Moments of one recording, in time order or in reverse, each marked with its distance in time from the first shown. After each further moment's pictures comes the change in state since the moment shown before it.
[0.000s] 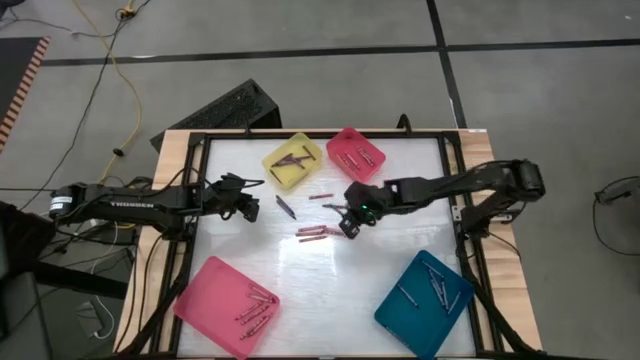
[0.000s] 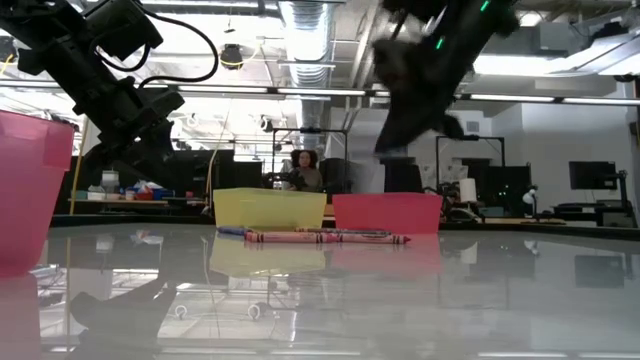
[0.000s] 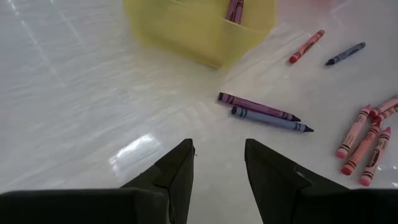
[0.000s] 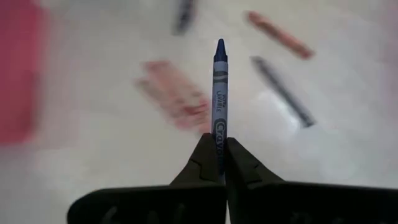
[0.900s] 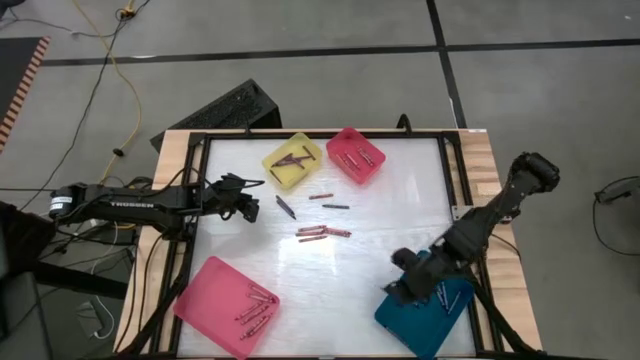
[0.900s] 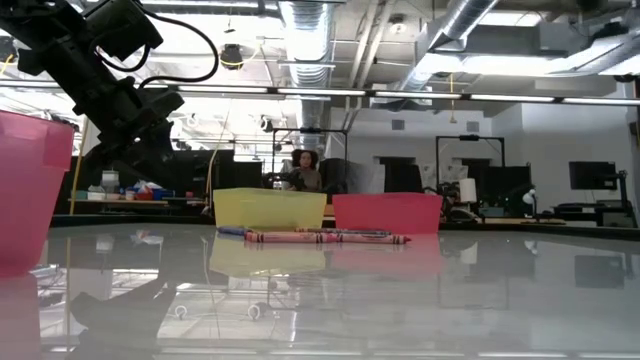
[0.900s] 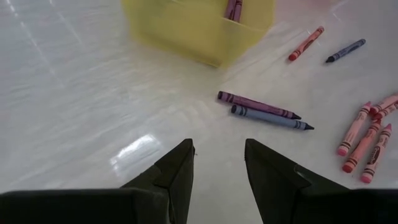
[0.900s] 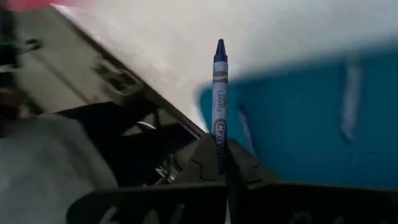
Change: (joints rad) left arm 0.000 0.000 0.000 0.000 0.004 0.017; right arm 0.705 -0.158 0.002 -0.232 -0.117 1.063
